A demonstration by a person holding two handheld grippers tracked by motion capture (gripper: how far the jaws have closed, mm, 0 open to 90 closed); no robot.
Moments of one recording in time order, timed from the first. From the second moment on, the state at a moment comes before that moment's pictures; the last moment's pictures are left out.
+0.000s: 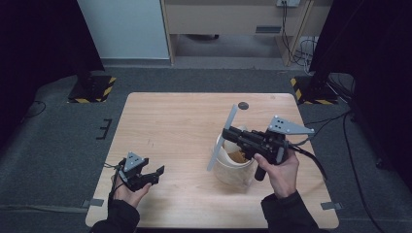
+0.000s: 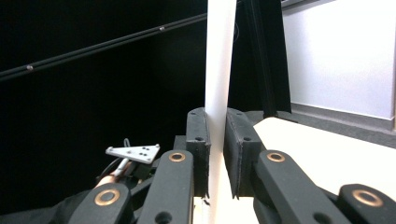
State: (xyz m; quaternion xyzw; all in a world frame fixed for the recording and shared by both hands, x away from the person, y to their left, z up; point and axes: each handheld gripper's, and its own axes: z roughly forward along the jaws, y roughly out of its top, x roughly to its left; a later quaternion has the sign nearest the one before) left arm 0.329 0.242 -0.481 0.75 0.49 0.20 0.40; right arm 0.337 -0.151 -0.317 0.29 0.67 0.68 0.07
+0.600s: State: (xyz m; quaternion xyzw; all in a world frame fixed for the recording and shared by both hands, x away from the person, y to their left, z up) left arm 0.336 0.248 -0.497 0.75 0.51 0.18 0.37; right arm 0.321 -0.204 -0.301 0.30 0.66 0.69 0.10
